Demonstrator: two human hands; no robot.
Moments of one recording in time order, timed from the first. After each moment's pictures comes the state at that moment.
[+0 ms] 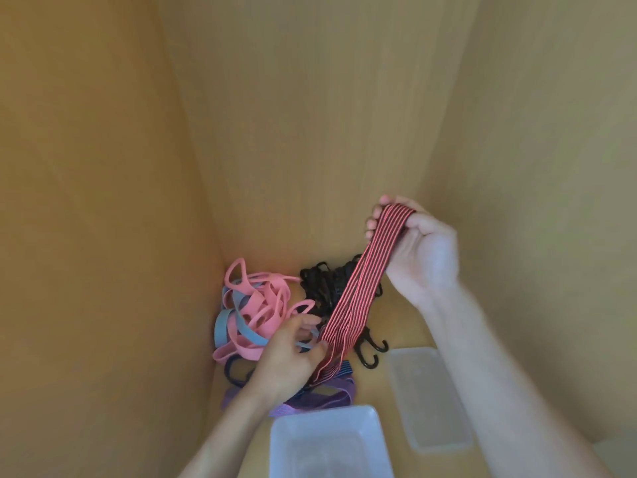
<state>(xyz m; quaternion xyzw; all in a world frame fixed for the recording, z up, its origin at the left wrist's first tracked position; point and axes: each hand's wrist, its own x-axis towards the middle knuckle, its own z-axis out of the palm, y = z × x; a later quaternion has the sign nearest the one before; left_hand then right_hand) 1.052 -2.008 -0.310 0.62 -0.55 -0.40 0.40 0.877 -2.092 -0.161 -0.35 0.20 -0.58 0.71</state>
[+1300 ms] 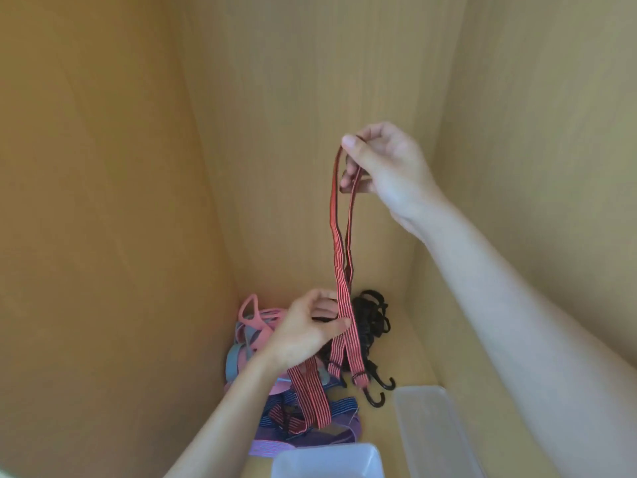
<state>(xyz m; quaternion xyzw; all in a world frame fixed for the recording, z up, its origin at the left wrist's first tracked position) 1.037 -2.046 -0.216 0.56 -0.57 -0.43 0.41 0.891 -2.120 -0.032 -0.66 0.27 -0.54 0.45</state>
